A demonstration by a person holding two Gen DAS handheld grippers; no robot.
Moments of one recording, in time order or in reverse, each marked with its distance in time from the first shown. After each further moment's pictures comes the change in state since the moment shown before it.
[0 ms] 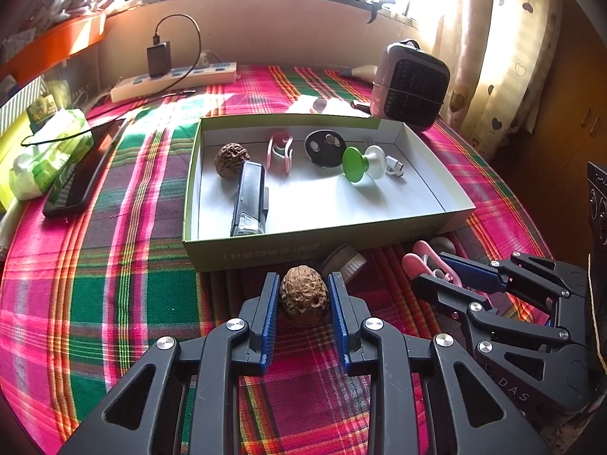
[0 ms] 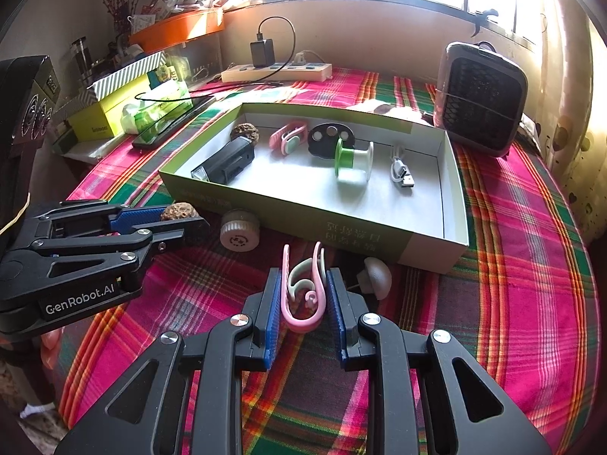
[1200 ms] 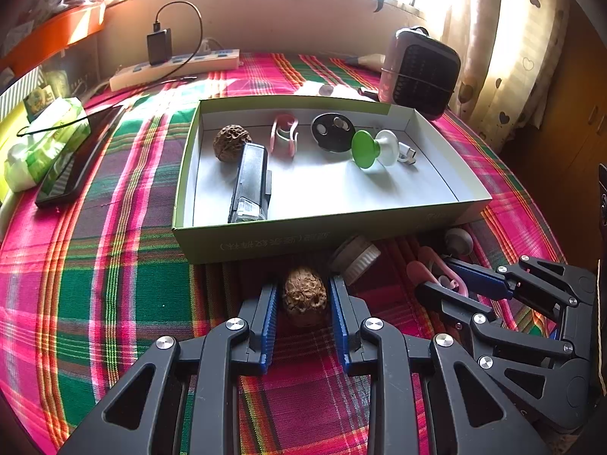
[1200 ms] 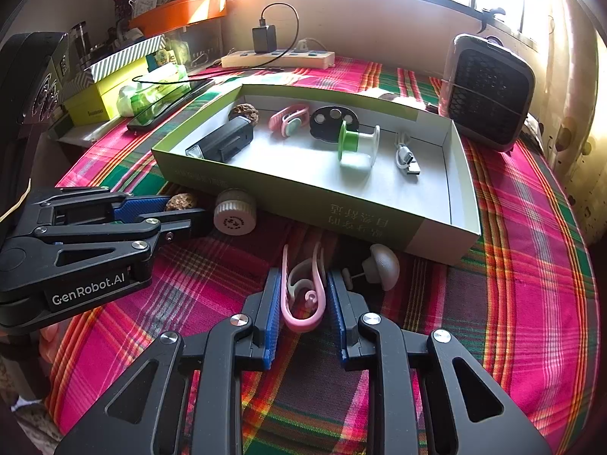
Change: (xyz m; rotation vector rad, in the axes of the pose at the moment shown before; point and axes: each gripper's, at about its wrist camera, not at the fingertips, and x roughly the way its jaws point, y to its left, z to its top) left arm 0.015 -0.003 -0.007 -0.007 0.034 0.024; right arm 0.016 0.004 -0.008 -0.031 0.042 -0.025
